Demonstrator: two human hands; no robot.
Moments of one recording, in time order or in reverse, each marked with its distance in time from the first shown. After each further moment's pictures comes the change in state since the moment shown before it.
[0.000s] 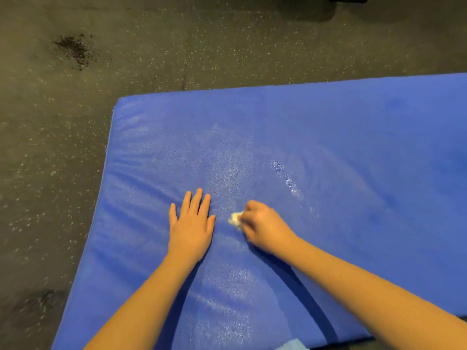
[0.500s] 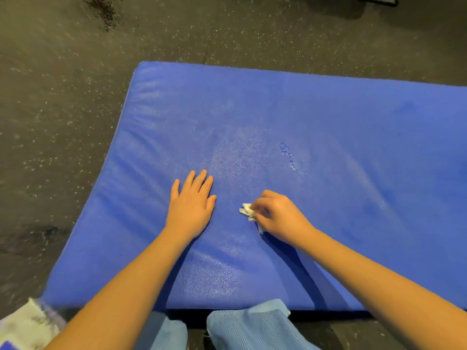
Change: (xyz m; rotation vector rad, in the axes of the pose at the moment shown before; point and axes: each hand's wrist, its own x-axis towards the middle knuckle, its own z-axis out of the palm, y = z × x) left_hand -0.035 0.008 0.004 -0.083 0.039 -0.040; right_hand -0.045 0.001 -0.026 0.030 -0.115 0.049
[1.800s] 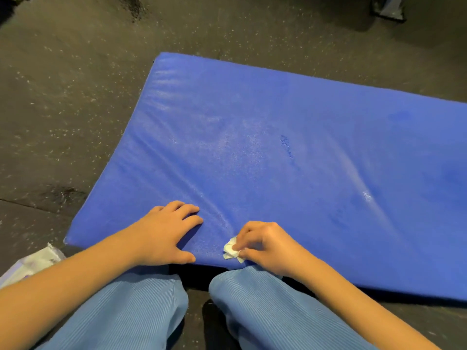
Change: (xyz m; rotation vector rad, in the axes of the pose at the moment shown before) left_hand -0.128 -0.007 -0.067 0.194 -0.456 0.300; right_hand -0.096 -0.048 0.005 0.265 -0.268 -0.126
